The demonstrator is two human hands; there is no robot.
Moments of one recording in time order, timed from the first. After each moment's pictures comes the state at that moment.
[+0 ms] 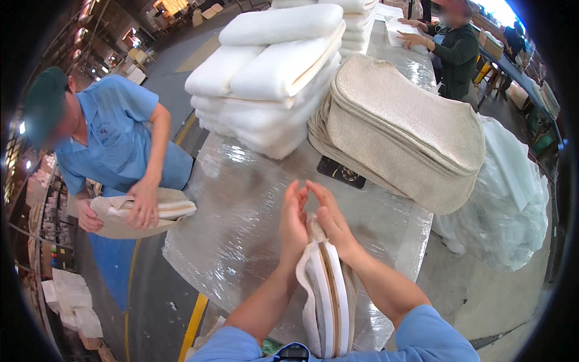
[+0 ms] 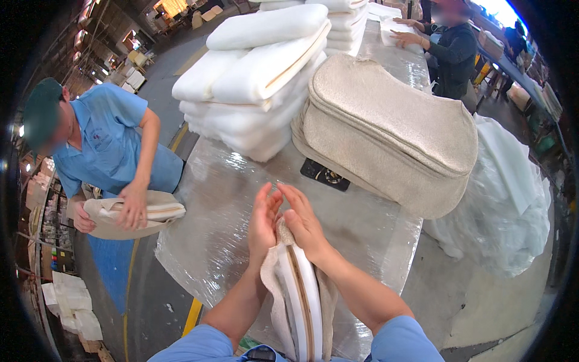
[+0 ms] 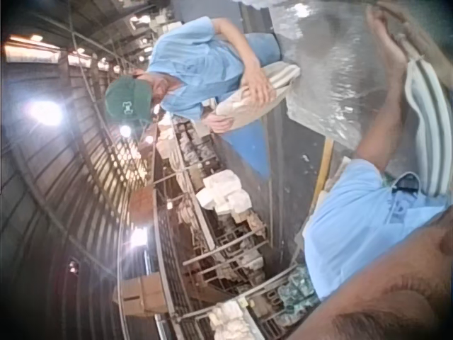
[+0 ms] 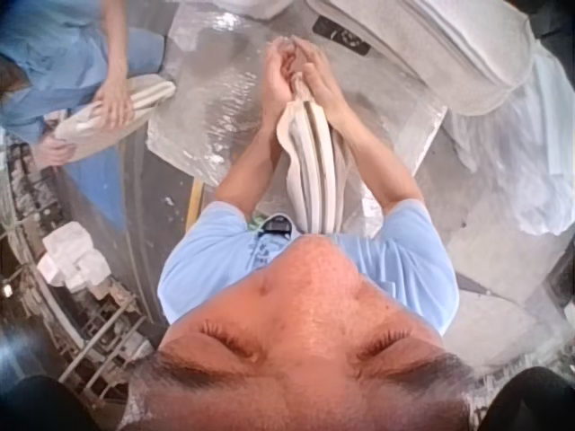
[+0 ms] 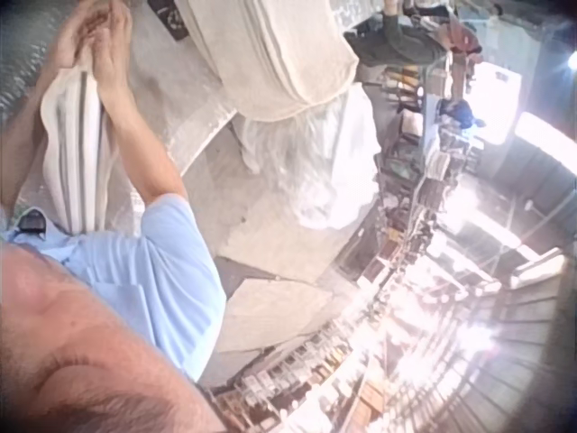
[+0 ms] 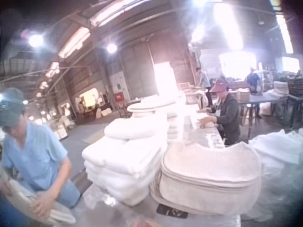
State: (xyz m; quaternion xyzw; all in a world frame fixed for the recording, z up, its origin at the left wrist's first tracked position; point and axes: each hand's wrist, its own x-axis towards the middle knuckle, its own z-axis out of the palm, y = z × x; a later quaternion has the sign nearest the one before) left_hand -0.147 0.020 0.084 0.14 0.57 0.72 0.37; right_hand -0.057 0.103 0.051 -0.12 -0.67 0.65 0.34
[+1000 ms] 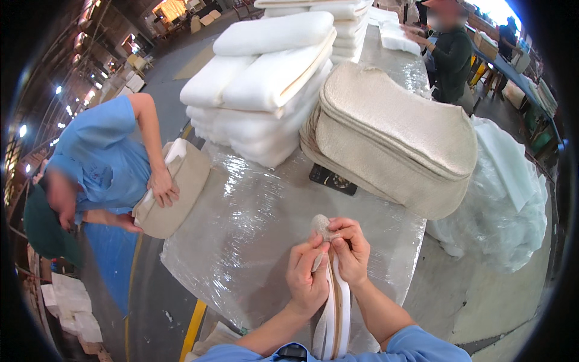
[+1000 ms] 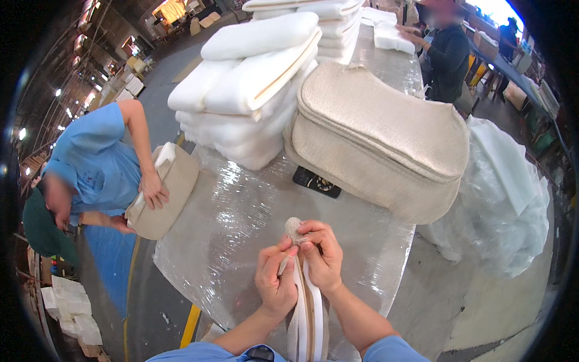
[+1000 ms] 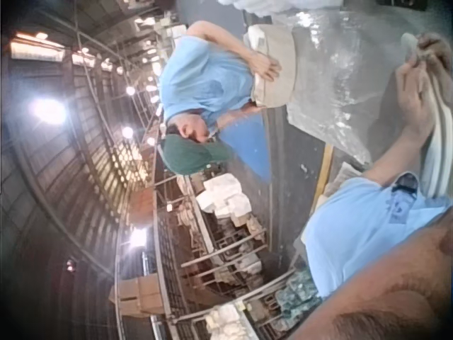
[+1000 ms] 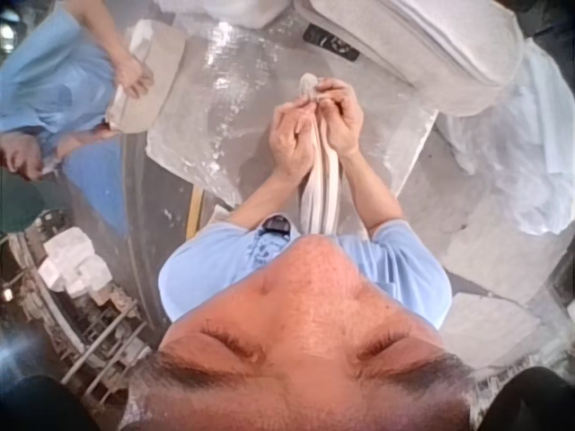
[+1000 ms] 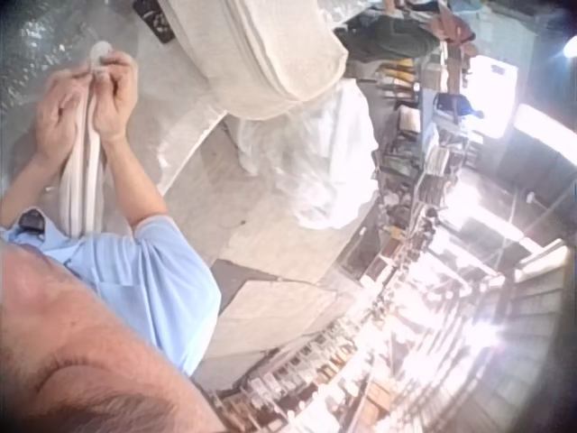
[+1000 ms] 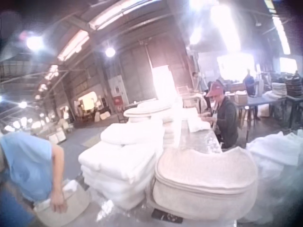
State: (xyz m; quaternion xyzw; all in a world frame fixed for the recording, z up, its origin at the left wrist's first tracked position) left_hand -0.061 -0.024 0.098 0.42 0.72 0.55 0.05; right_hand 0.005 0.078 0.040 -0.15 -0.58 0.64 0.48
